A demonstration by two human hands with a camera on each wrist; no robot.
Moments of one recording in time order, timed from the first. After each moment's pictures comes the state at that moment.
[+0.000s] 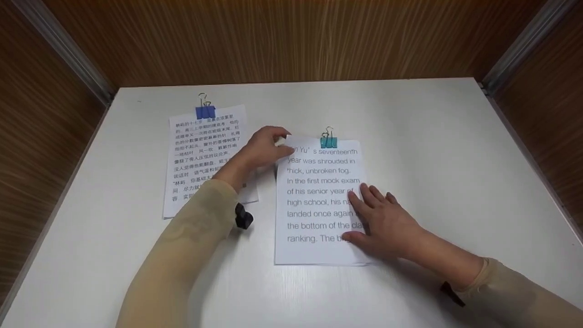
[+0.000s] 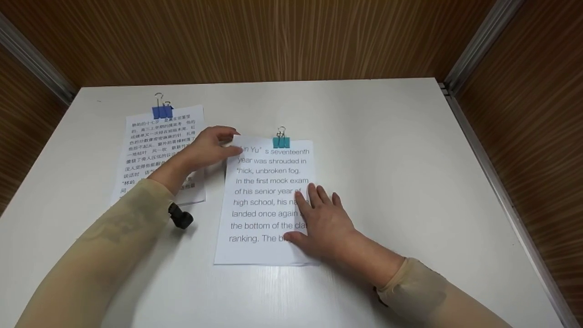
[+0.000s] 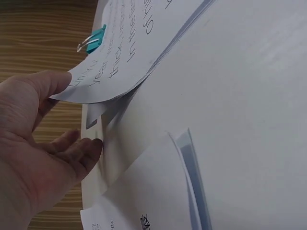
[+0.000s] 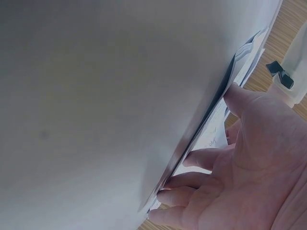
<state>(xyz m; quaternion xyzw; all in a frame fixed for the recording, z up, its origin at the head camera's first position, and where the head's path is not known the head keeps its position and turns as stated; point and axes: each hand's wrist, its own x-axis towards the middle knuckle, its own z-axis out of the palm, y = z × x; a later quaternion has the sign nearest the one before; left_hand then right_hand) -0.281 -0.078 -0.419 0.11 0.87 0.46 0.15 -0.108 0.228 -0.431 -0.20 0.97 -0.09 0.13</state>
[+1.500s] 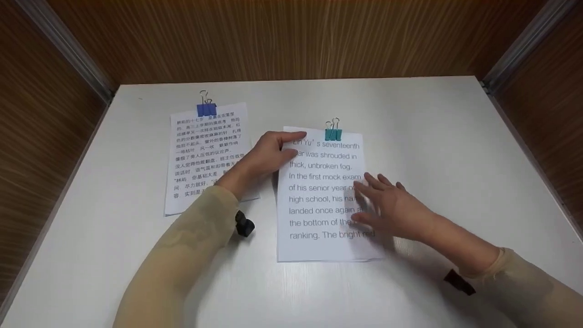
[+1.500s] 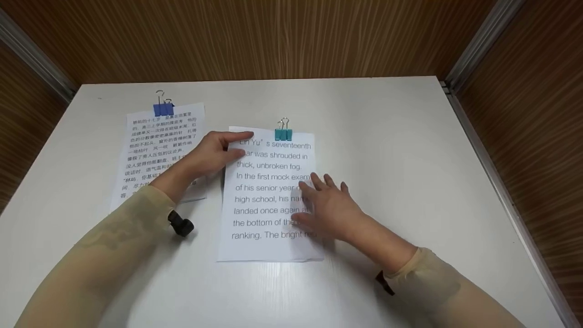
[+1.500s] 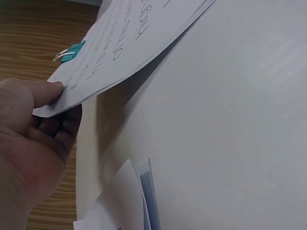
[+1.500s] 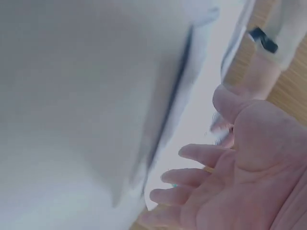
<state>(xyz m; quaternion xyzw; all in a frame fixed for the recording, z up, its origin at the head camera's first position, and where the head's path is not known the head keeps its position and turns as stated) -0.262 -0.069 -0.426 0.15 0.78 0.58 0.19 -0.128 0.234 -0.401 -0.16 0.96 -0.14 0.15</state>
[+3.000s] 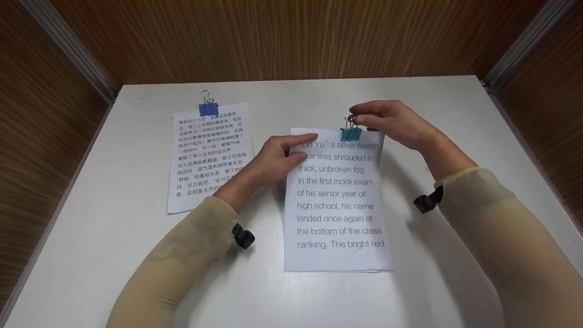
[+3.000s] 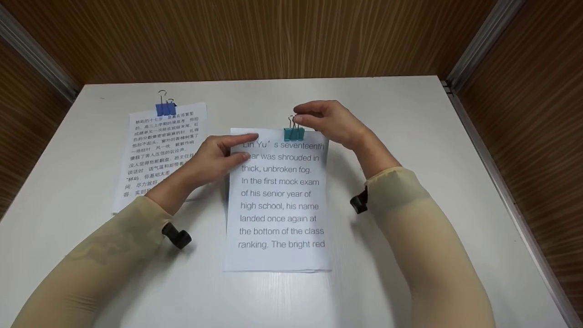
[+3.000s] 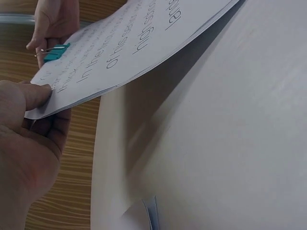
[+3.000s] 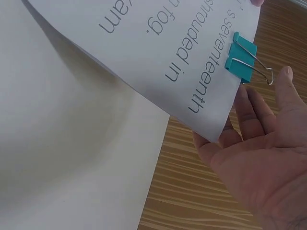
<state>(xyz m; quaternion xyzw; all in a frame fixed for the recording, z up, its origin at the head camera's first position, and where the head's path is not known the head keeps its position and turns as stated) -0.230 -0.061 -0.408 0.21 0.76 0.60 0.13 -0.273 0.254 -0.353 -0.15 0.85 -0.48 0.15</state>
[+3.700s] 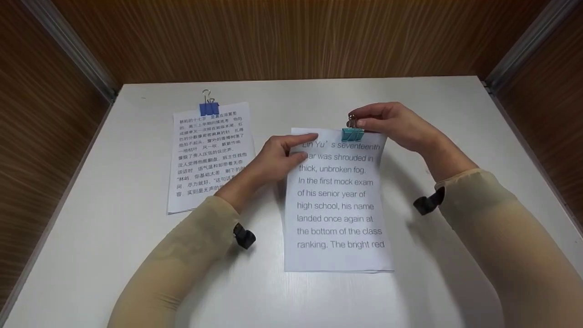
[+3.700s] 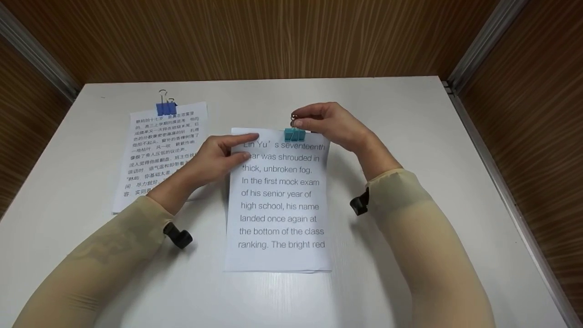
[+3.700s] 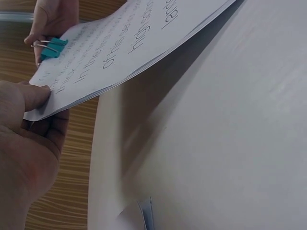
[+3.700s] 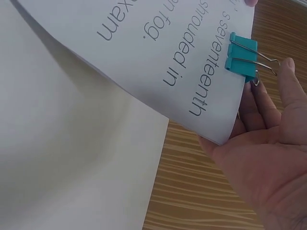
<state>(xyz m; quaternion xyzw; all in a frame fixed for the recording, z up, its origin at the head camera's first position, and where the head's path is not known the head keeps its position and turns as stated) -0.233 -0.061 -0.413 0.21 0.75 0.61 0.13 -0.272 0.256 -0.354 -0.14 0.83 -0.51 0.17</state>
